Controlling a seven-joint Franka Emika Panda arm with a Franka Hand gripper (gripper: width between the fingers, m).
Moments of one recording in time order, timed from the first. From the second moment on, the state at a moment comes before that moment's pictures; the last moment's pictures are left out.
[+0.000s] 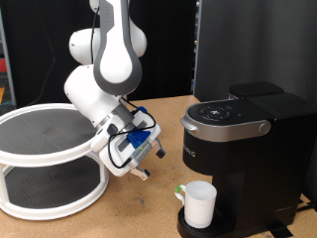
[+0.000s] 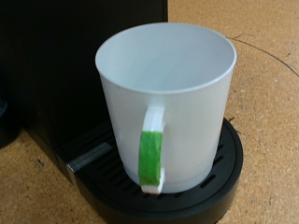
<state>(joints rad) 0.10 -0.01 -0.20 -2.72 1.72 2.47 -1.70</state>
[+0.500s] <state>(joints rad) 0.07 -0.08 -0.23 -2.72 1.51 2.36 -1.46</state>
